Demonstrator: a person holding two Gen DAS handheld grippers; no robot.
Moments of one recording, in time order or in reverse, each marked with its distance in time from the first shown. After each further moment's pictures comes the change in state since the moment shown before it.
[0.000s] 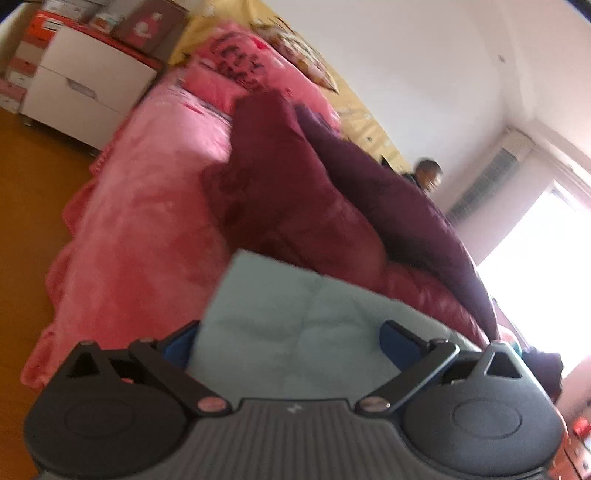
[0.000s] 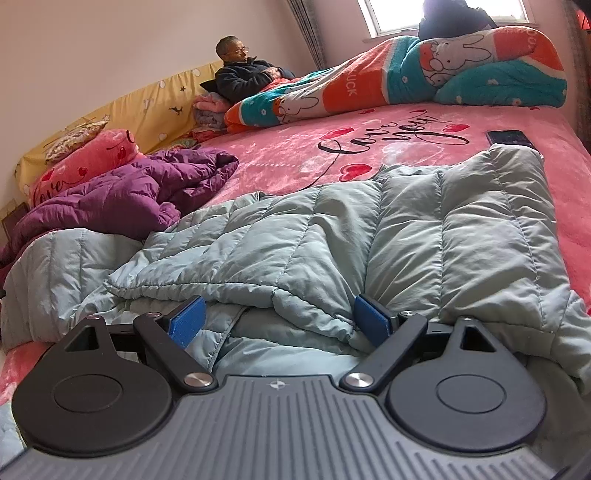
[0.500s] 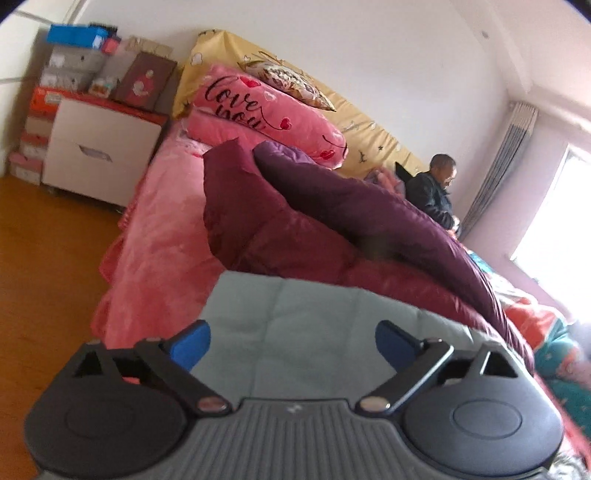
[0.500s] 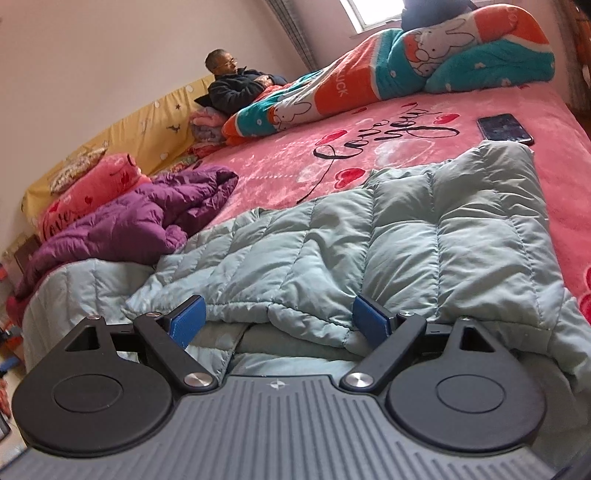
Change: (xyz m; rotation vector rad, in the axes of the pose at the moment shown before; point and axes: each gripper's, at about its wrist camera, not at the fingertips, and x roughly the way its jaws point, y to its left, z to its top) left arm -0.038 -0.042 -0.014 0.147 -0.104 0.163; right arm -0.005 -0.004 0.003 0.092 -0.017 0.032
